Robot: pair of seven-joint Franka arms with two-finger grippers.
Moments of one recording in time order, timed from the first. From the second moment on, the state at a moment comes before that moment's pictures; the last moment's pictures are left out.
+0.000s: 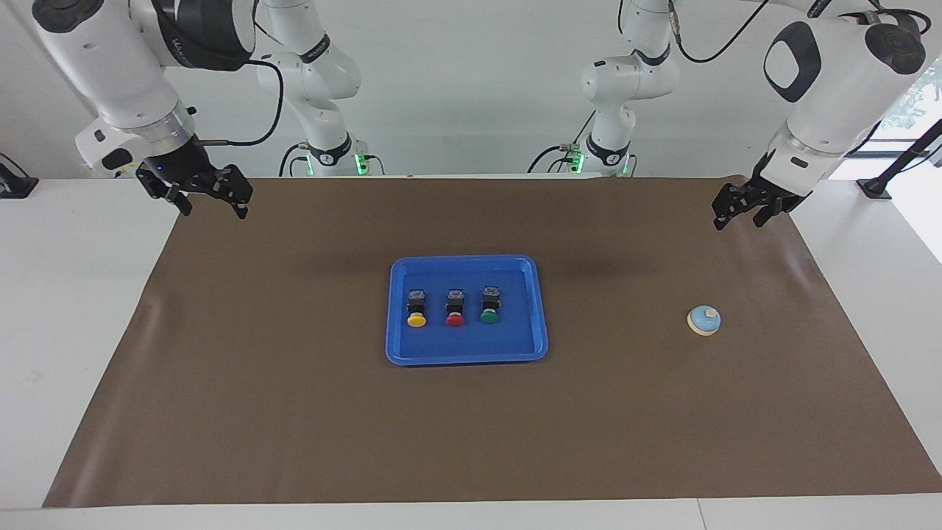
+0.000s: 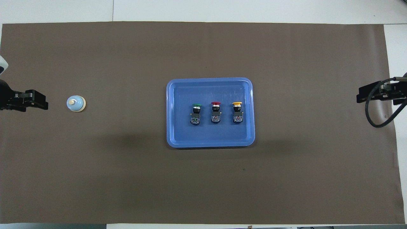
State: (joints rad) left arm 0.08 -0.02 -0.05 -1.79 0.00 1.72 0.00; right arm -0.07 -0.01 0.01 -1.65 -0.02 1.59 0.03
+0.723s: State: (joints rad) left arm 0.14 0.08 -0.06 -1.96 0.00 1.96 0.01; right arm -0.07 -0.01 0.01 -1.65 -0.02 1.59 0.03
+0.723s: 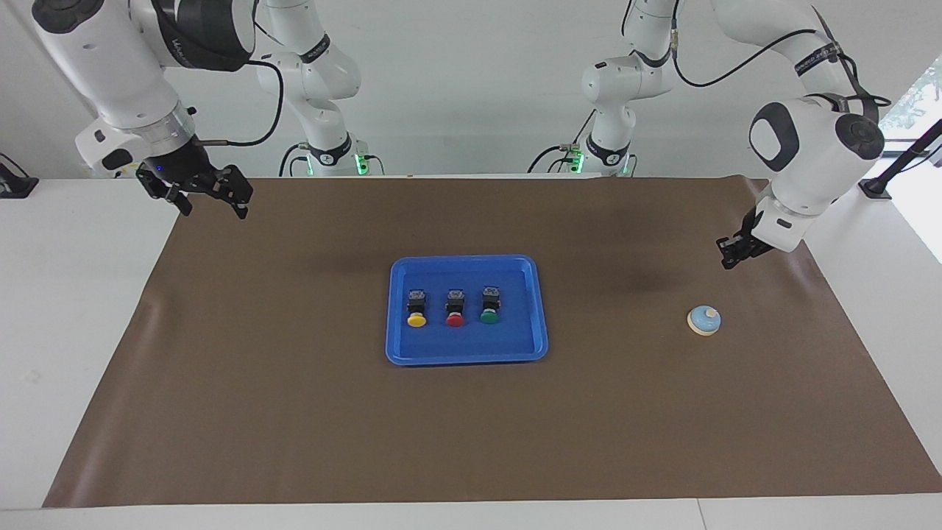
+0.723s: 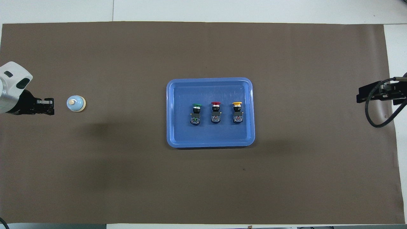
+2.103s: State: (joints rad) left arm 0.12 0.26 -0.06 -1.97 0.00 2.23 0.03; right arm -0.07 -0.01 0.01 -1.65 -0.02 1.59 0.03
